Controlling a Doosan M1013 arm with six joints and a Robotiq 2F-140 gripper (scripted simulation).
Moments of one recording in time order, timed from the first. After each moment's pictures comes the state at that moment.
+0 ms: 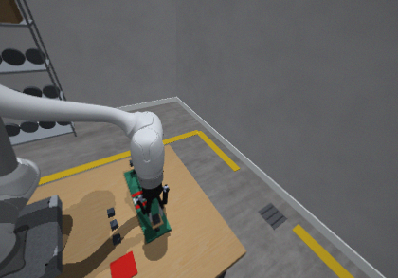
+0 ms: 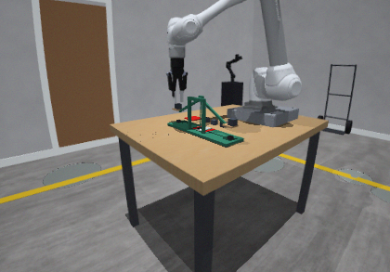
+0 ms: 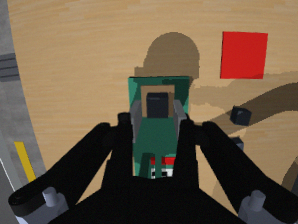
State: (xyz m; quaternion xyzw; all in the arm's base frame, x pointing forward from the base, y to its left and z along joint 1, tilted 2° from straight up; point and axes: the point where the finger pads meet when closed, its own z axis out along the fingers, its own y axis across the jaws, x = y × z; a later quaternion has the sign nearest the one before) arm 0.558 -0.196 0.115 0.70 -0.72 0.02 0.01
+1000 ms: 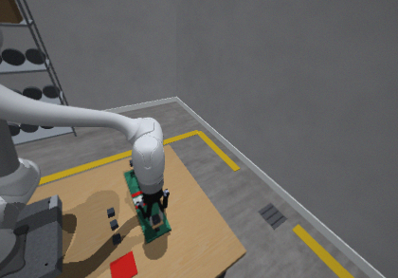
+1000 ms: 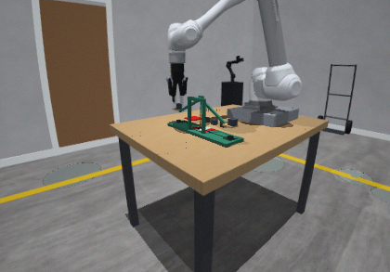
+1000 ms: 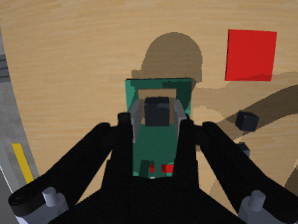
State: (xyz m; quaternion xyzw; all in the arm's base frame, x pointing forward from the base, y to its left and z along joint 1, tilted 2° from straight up) arm 0.559 -0.197 0.086 0.70 -0.72 0.02 0.01
